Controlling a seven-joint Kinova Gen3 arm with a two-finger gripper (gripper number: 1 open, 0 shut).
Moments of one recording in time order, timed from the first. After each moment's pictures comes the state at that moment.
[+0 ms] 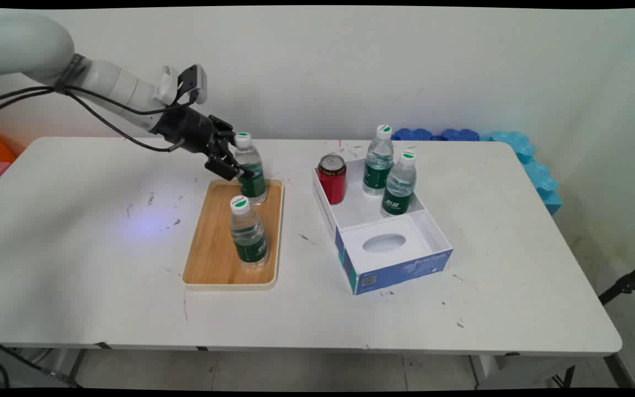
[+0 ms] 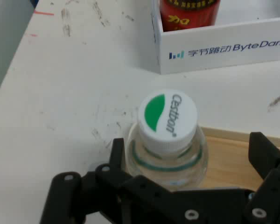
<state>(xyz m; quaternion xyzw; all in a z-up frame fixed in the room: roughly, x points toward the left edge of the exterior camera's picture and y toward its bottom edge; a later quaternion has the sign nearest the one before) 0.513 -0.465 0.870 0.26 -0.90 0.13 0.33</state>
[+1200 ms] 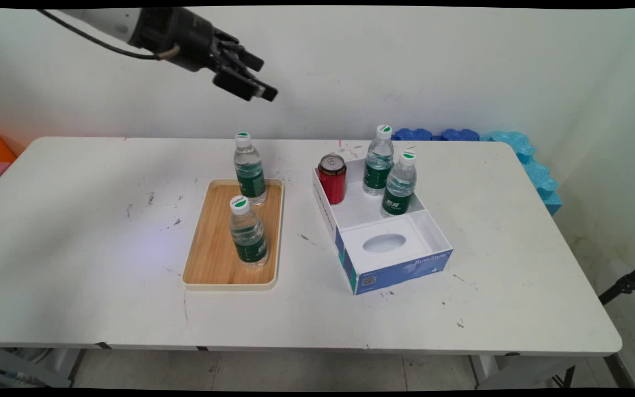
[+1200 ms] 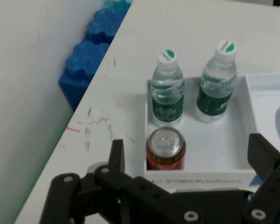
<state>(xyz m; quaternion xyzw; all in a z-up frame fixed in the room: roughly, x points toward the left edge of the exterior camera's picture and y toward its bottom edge) 0.444 -0.428 1.038 0.29 -0.85 0.18 0.39</state>
